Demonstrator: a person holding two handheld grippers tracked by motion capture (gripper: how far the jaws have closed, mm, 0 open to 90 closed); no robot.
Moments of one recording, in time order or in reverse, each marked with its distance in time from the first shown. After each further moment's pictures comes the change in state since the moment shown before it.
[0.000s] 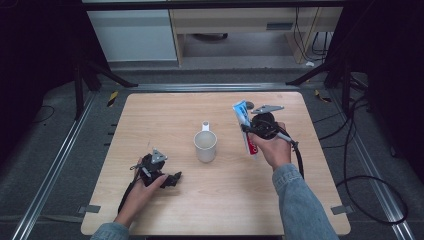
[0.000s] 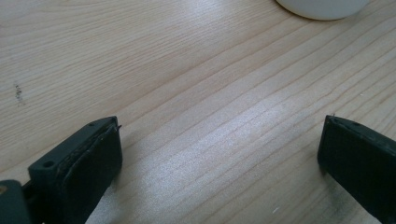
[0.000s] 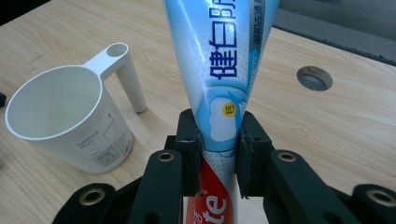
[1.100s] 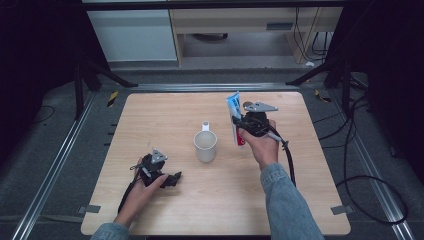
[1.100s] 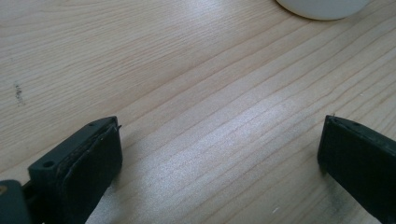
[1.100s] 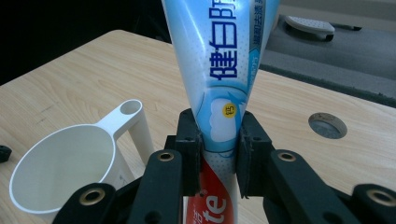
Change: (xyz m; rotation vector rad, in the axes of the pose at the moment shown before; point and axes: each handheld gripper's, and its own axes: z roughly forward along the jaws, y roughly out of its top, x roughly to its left) left arm 0.000 0.000 0.000 0.000 0.000 0.000; right arm 0.013 0.009 0.020 -0.185 0.002 0.020
